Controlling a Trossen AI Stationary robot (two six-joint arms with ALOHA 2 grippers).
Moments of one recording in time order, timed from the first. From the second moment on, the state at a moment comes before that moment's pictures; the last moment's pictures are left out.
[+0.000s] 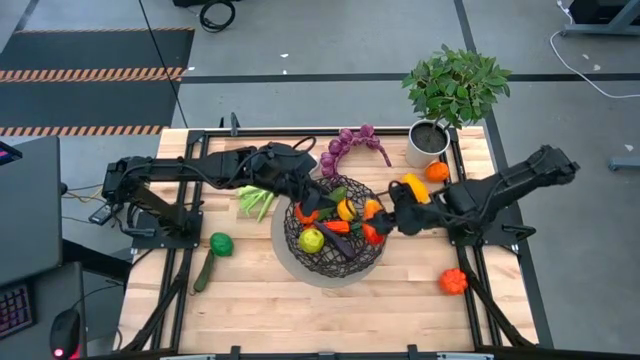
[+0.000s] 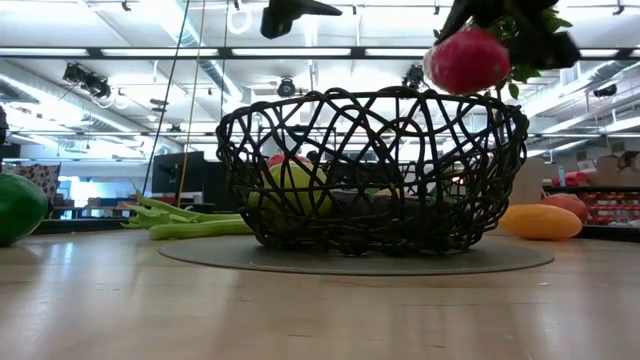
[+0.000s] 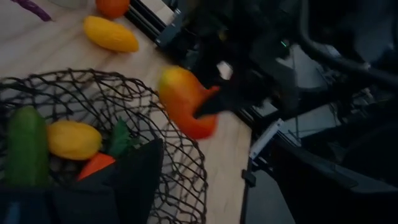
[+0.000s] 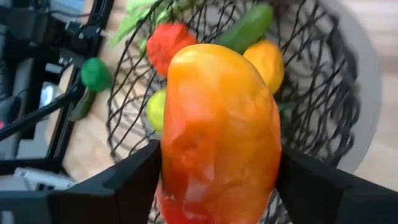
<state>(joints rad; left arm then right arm) 0.05 1.50 1.41 -0.37 0.14 -0.73 0.33 1.18 1.00 -0.71 0.43 1.46</state>
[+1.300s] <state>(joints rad) 0.05 1.50 1.41 -0.36 0.09 -0.81 -0.44 1.23 0.90 -1.11 0.23 0.88</state>
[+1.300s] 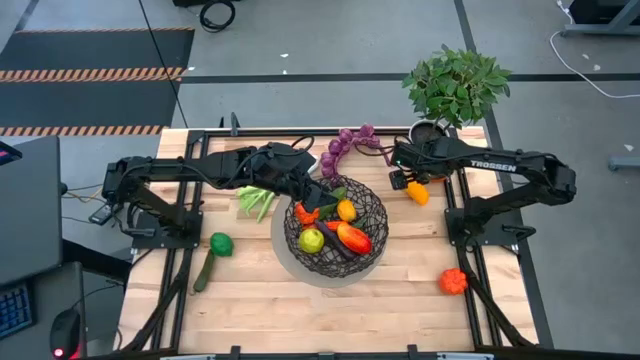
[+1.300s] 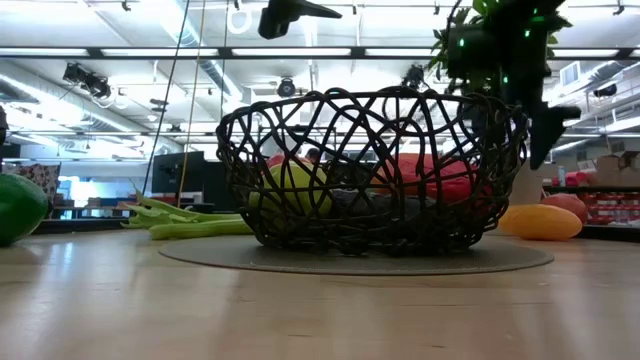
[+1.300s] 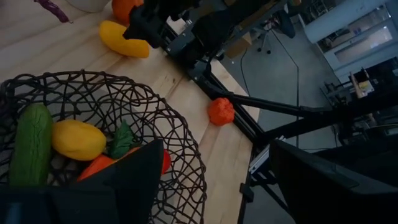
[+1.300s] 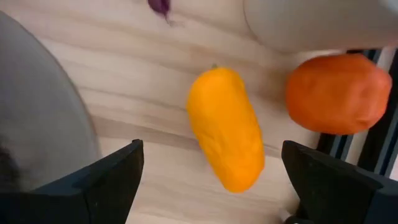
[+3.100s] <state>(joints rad) 0.07 1.50 1.41 -0.48 0.02 -0.92 -0.52 1.25 0.67 -0.71 -0.13 0.62</state>
